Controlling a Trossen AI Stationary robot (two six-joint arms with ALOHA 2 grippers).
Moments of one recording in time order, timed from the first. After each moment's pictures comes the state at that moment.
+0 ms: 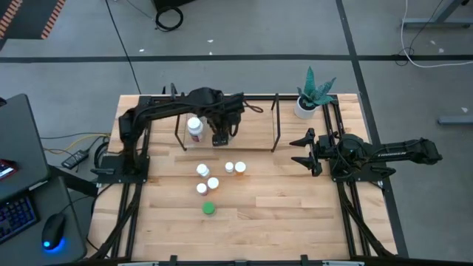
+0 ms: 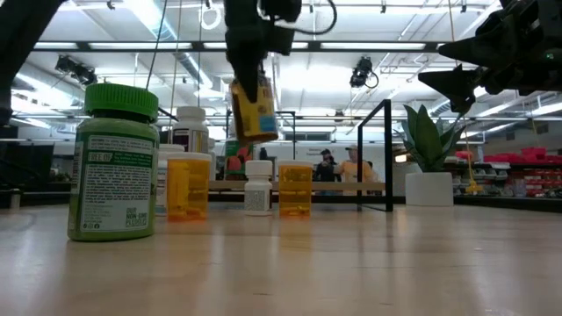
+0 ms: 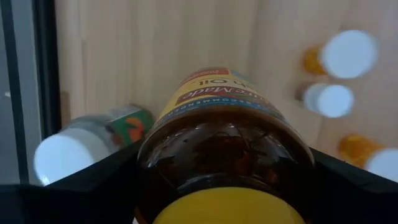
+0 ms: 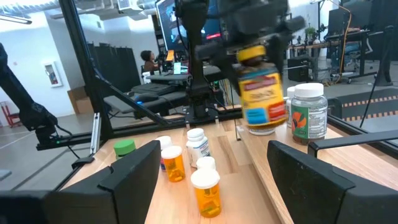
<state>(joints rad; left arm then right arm) 0.25 1.93 1.92 -1.32 -0.11 0.20 -0.04 0.29 0.01 0.37 -0.02 0.16</state>
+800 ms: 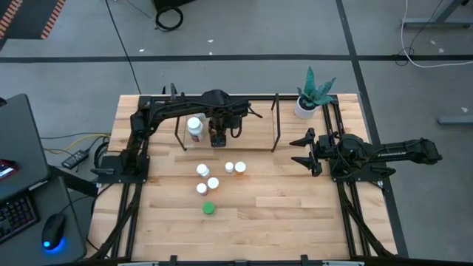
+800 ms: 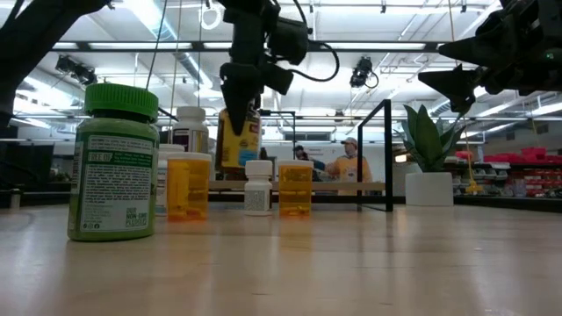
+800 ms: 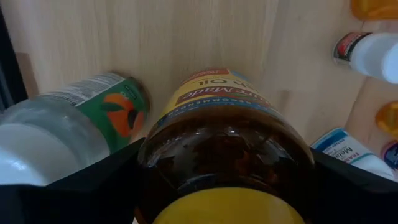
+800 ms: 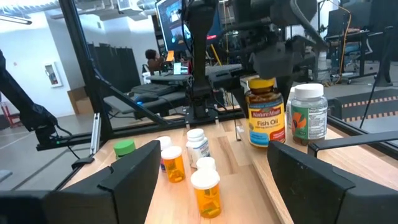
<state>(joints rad) 0.29 2.06 1.92 -1.41 -0.11 0.25 -0.04 0.29 0.01 0.38 -0.02 0.16</state>
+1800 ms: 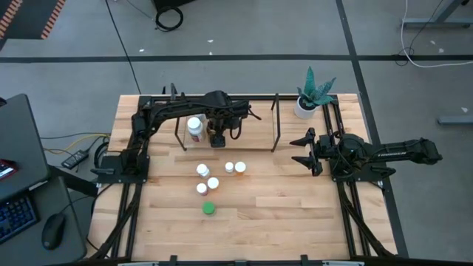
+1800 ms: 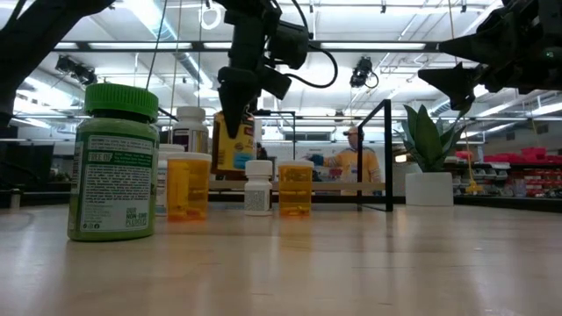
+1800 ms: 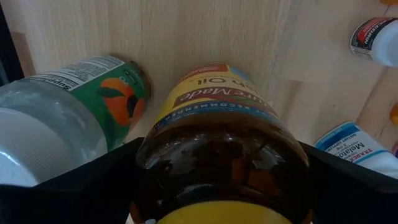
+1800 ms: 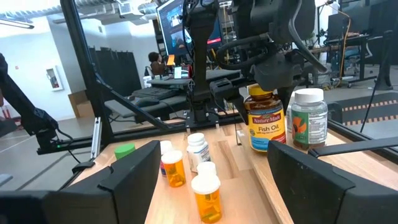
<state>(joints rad) 0.30 2.08 1.92 -1.45 -0.15 0.21 -0.04 0.29 0.01 0.39 -0.02 0.16</state>
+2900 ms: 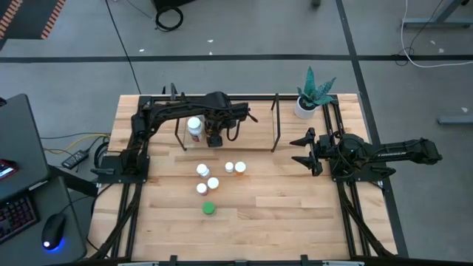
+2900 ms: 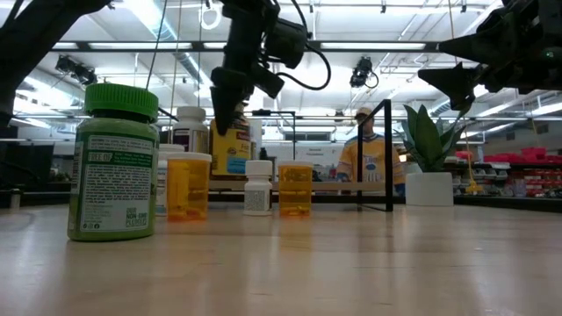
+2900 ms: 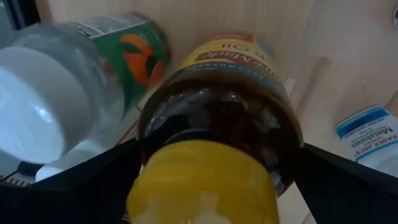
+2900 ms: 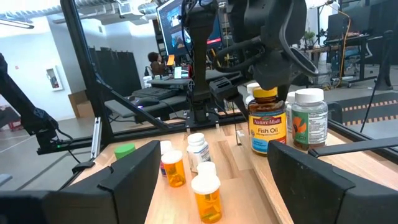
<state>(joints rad) 0.28 2.07 1.92 -1.53 -0.24 0.14 -0.04 0.29 0.01 0.39 -0.02 0.16</state>
